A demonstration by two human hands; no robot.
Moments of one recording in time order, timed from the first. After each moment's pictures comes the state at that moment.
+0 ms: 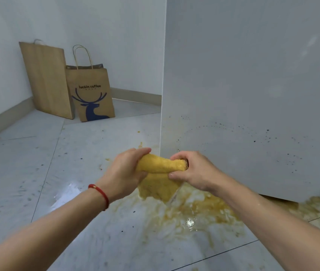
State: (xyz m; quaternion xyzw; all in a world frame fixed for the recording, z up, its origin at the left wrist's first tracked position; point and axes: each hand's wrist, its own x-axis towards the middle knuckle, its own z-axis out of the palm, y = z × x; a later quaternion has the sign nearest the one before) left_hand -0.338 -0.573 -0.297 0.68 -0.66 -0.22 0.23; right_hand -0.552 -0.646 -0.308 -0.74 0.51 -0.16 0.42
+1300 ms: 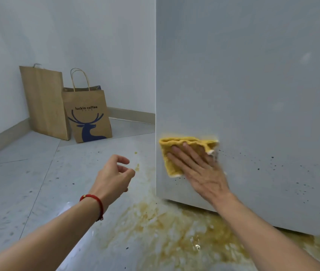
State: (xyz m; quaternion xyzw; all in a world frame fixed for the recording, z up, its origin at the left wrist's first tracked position) left_hand -0.327 -0.635 -0.298 0.74 -0.44 -0.31 0.40; right_hand -0.584 -0.760 -0.379 -0.83 0.34 -0.21 -0.40
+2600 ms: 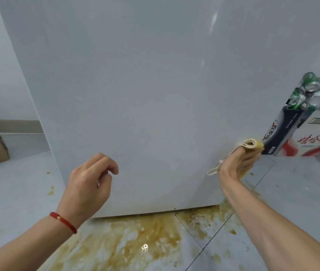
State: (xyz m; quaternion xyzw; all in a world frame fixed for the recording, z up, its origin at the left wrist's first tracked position) left_hand -0.457 -0.691 -0.294 0.44 -0.78 -0.04 0.45; right_hand -0.805 -0.742 -0.292 -0.18 0.69 -0.68 0.16
